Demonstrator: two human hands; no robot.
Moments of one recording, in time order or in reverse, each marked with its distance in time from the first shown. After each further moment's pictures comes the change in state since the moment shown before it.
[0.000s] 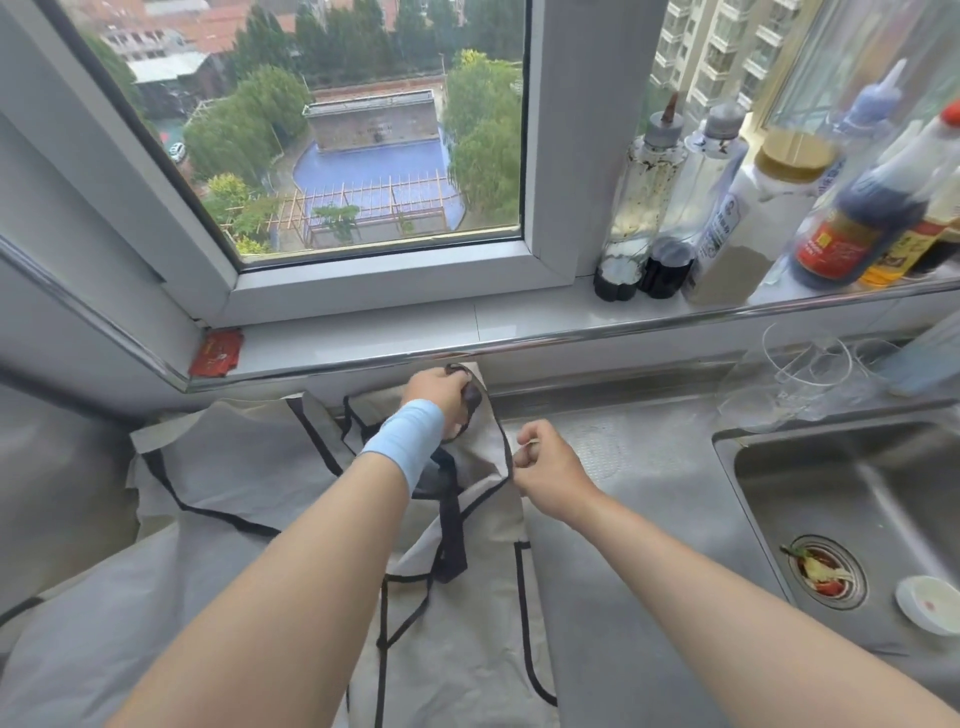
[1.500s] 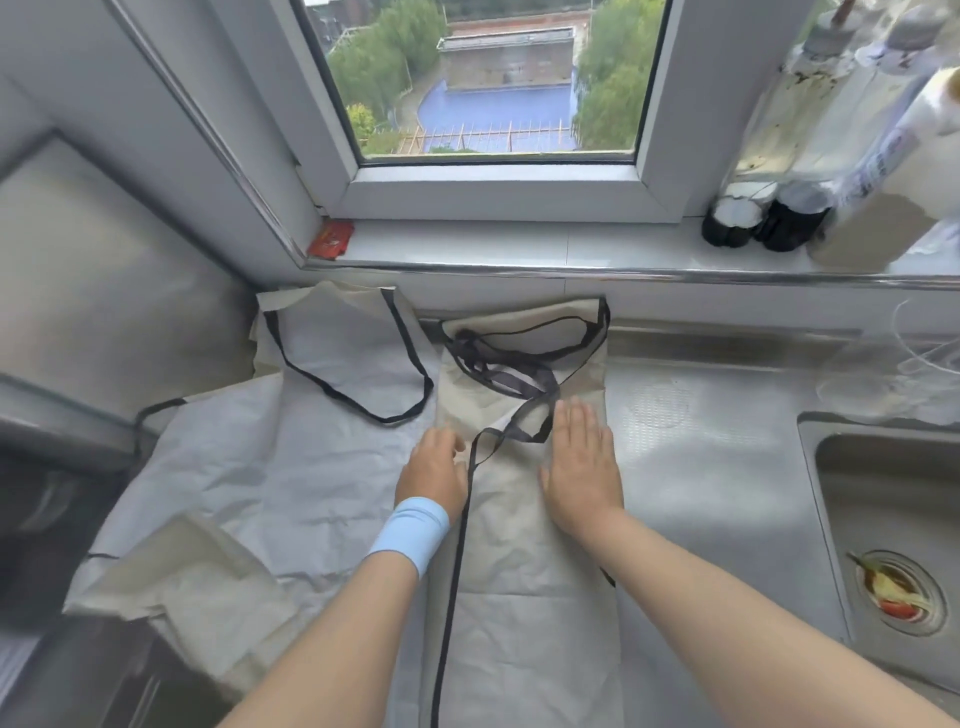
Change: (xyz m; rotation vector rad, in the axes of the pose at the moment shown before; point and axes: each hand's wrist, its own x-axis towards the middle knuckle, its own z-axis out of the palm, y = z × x) left_hand -0.112 -0.200 0.012 0.550 0.290 0.154; right_hand -0.049 0.073 0.050 -1.035 0.009 -0.335
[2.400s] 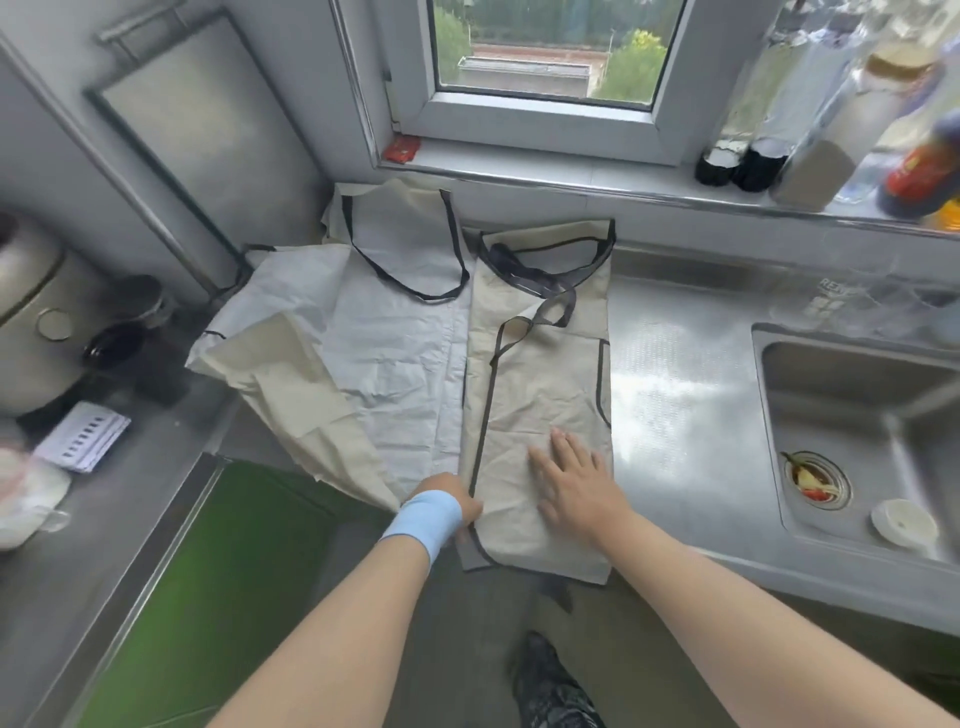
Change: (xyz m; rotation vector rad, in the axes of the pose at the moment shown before) left_hand -0.246 -0.048 0.026 0.049 -0.583 -0.413; right_hand -0.239 -0.014 0.037 -0.222 -0.258 -0.306
